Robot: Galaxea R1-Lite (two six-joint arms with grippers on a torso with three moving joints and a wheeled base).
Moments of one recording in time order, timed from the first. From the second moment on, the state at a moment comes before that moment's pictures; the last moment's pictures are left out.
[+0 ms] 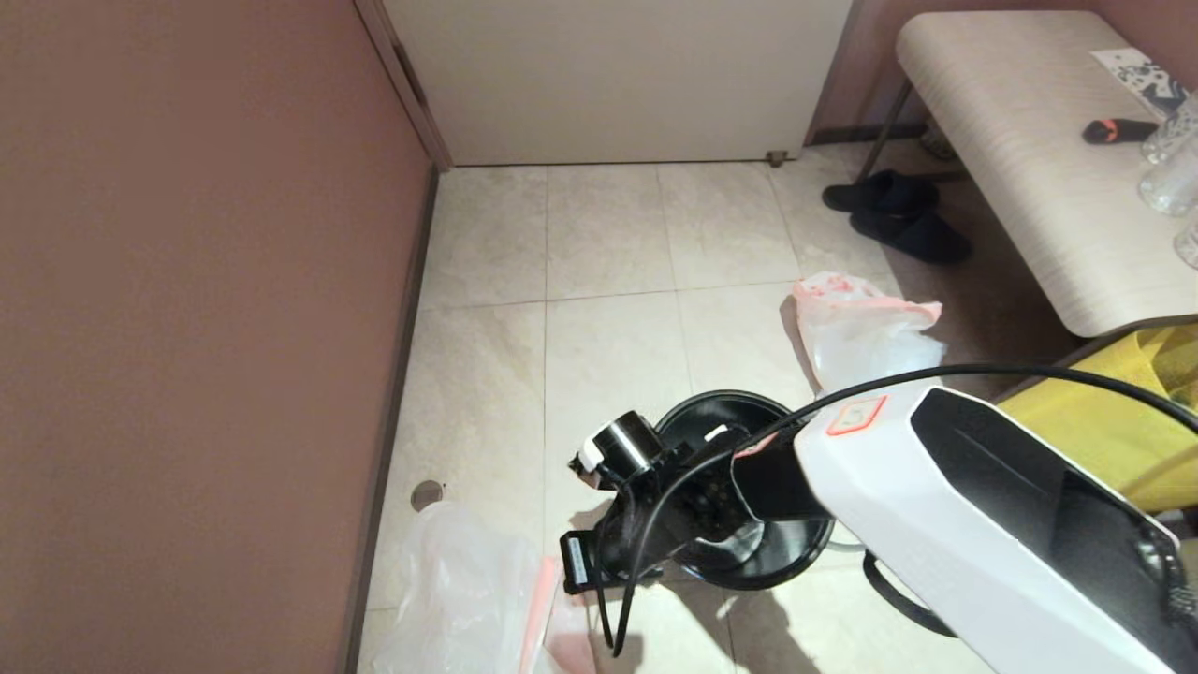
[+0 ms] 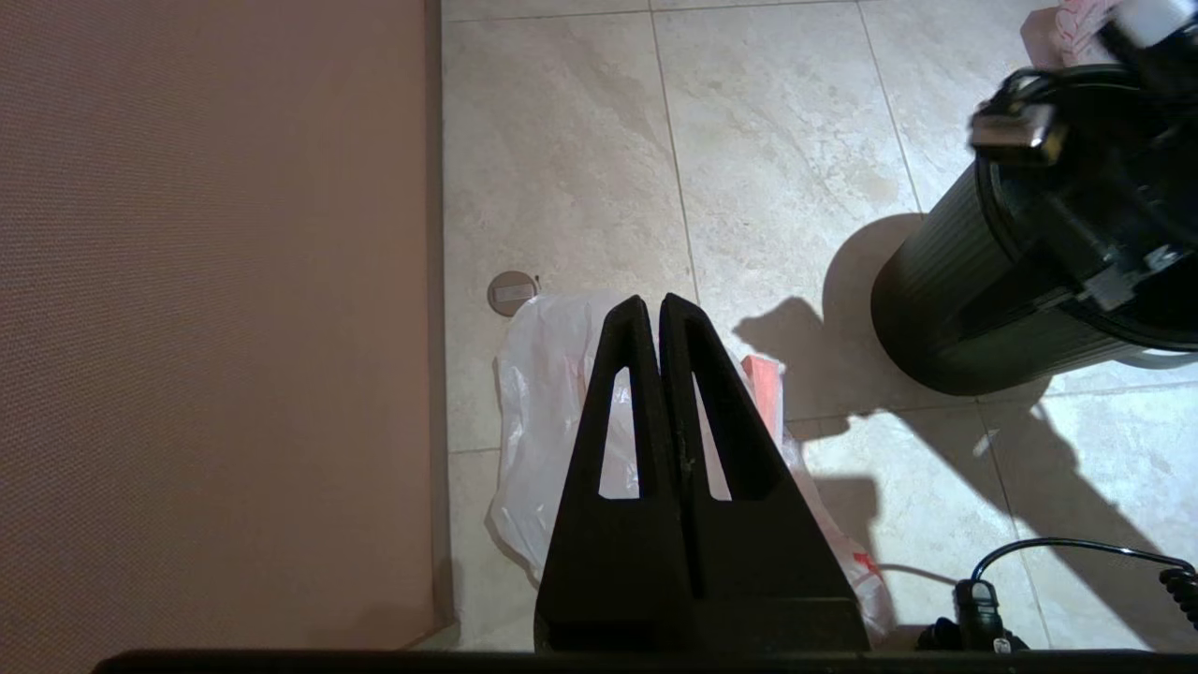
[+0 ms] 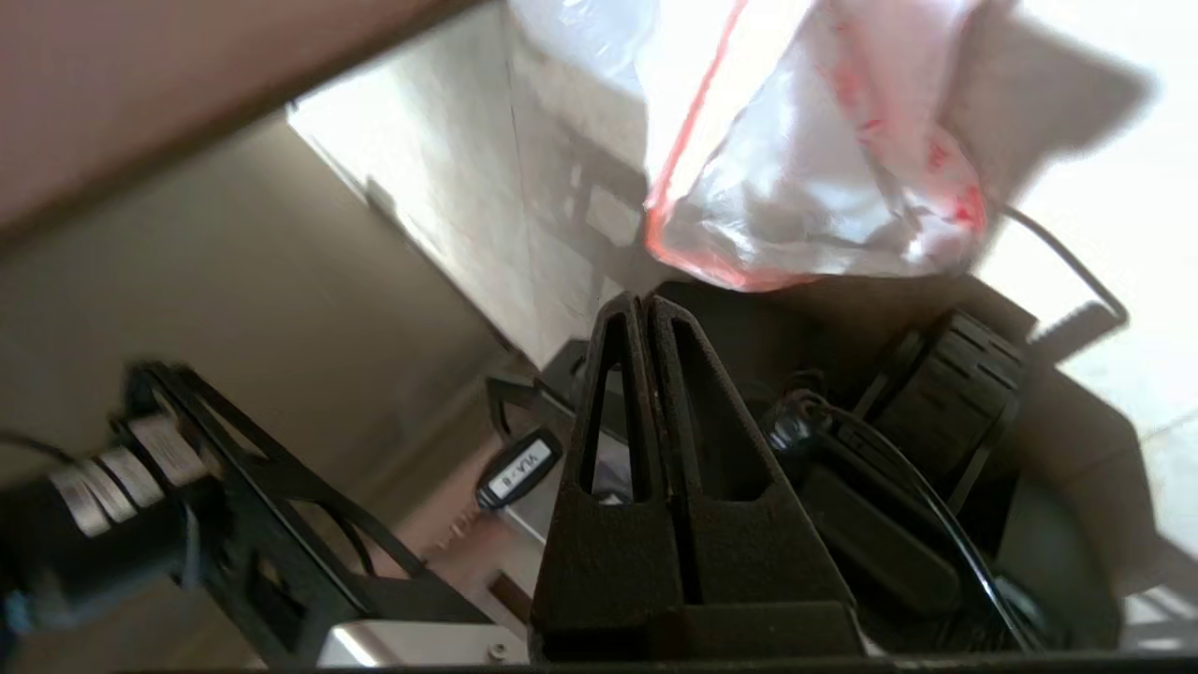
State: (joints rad) left arm 0.00 0.00 0.00 0.01 -0.01 0.00; right arm 0.80 2.49 -1.82 0.30 0.38 0.49
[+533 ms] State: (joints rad) left arm 0.00 0.00 0.00 0.01 -0.01 0.00; right arm 0.78 2.60 -1.97 0.50 0.45 0.24
